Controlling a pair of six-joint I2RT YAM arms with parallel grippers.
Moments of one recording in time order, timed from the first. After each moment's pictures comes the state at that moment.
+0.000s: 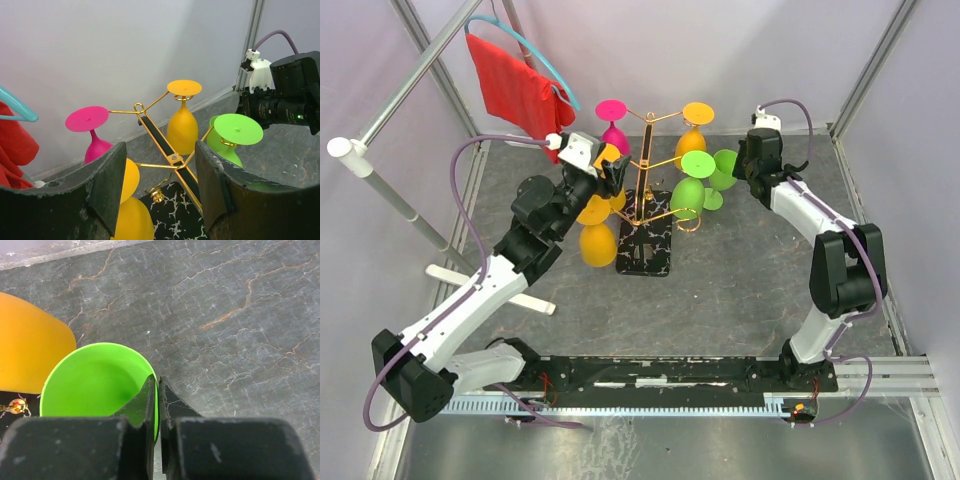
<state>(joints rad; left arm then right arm) -0.64 1.11 1.03 0.28 -0.08 0.09 0.21 1.75 1.29 -0.04 0.23 0.27</state>
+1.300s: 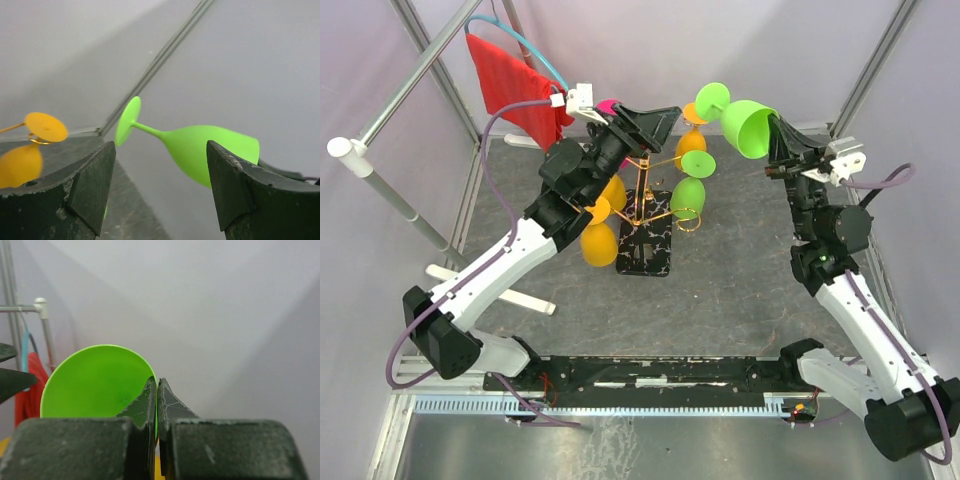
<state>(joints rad) -0.73 1.39 1.38 0.33 -0.10 -0.64 0.32 0.95 0.87 0.72 0.01 -0.03</state>
